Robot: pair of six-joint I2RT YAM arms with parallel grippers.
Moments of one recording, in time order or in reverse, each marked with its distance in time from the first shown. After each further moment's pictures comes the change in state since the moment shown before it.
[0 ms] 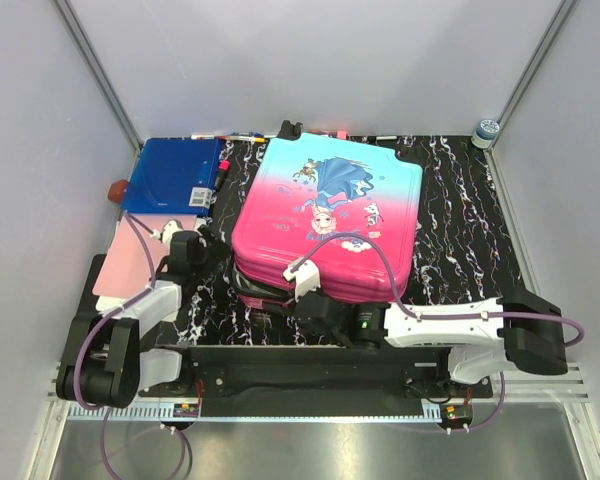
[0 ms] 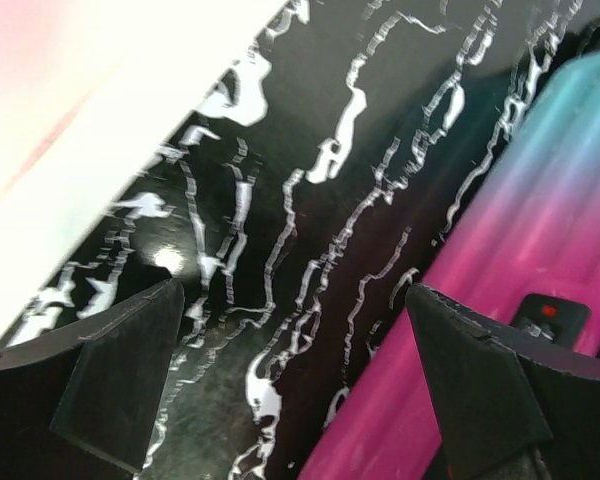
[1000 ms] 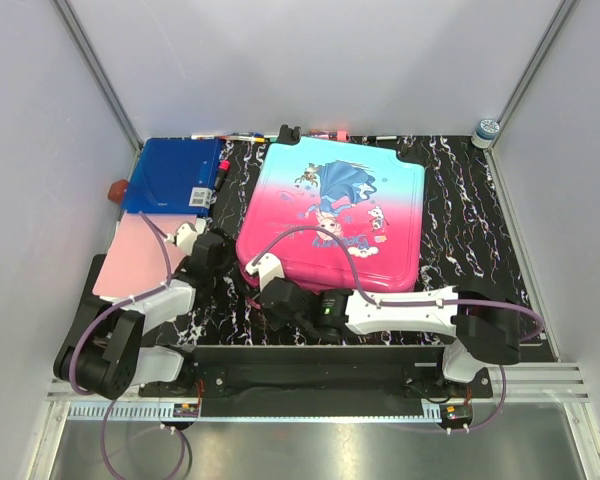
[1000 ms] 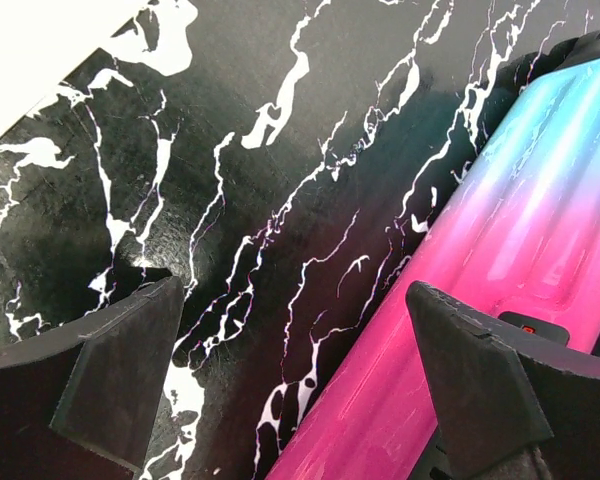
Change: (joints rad) left arm -0.213 0.067 0.000 0.074 -0.185 -0.182; right arm -0.027 0.245 0.259 -0.031 -0.168 -0.047
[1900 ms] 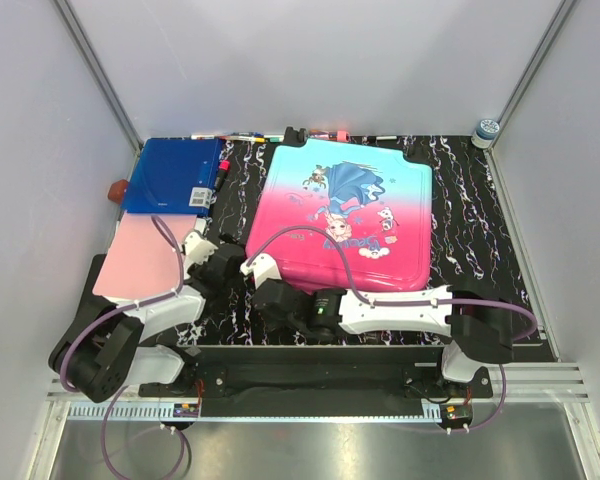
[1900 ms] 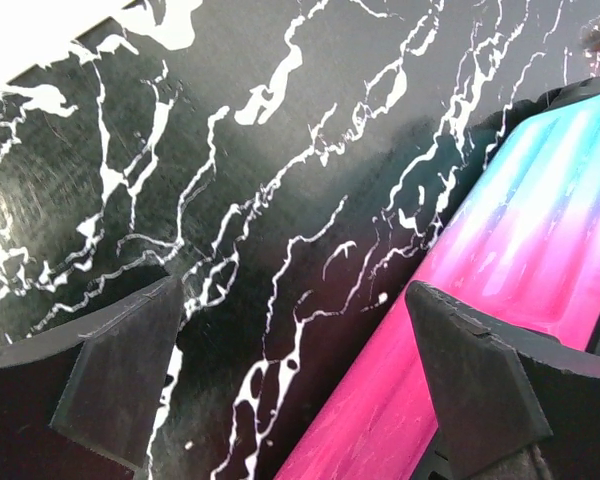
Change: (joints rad) left arm -0.203 -0.017 -0.011 -0.034 -0.284 -0.150; right arm 0.010 0.043 0.067 -0.065 0.034 0.005
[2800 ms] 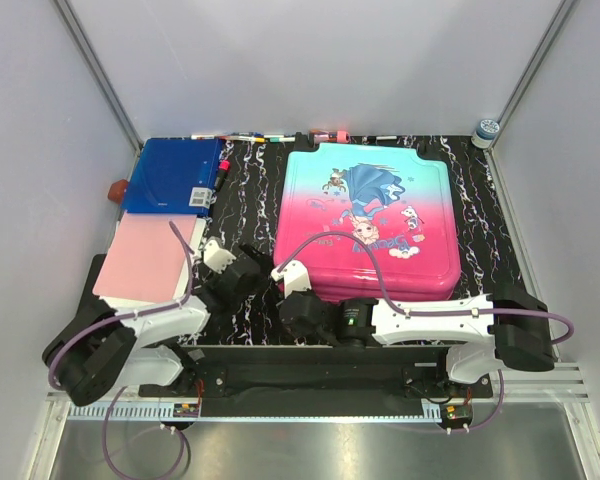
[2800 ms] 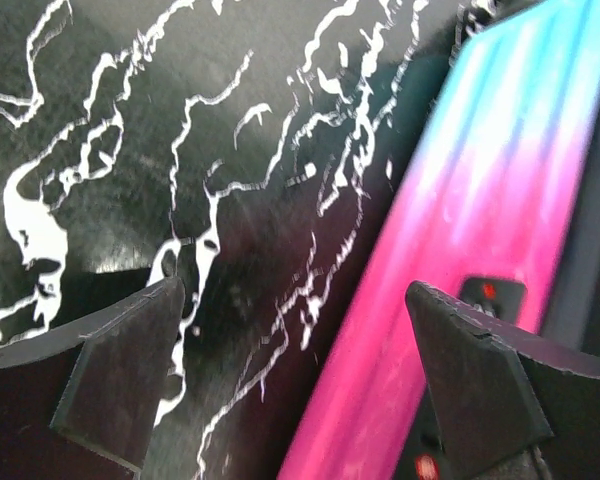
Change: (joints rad) left arm -0.204 -0.029 -0.021 0.008 0.010 -0.080; right arm 0.034 -0.206 -0.176 -0.090 0.112 0.110
